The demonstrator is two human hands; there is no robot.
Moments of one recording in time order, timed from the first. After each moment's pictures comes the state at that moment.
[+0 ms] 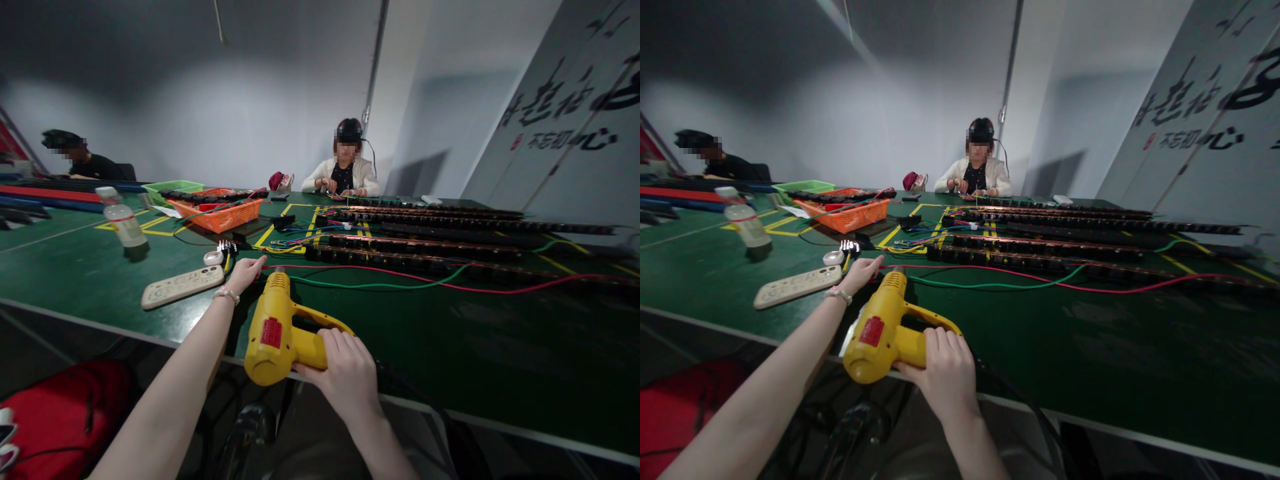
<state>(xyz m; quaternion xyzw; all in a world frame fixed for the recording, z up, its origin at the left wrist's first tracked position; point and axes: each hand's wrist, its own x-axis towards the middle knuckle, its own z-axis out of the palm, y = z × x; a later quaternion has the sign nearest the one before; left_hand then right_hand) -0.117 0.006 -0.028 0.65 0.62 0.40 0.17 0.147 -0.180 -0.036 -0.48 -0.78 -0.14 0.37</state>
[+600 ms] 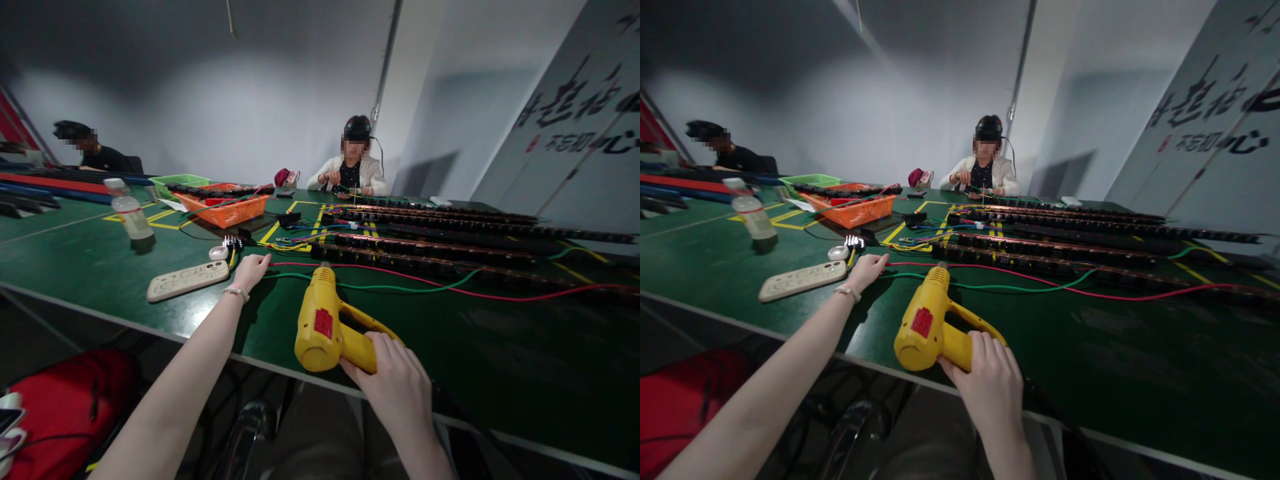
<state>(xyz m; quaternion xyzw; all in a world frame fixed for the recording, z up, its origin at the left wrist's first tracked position) -0.104 -0.002 -0.016 0.63 0.71 0.30 0.09 0.203 -0.184 -0.032 -0.55 -0.75 -0.22 0.31</state>
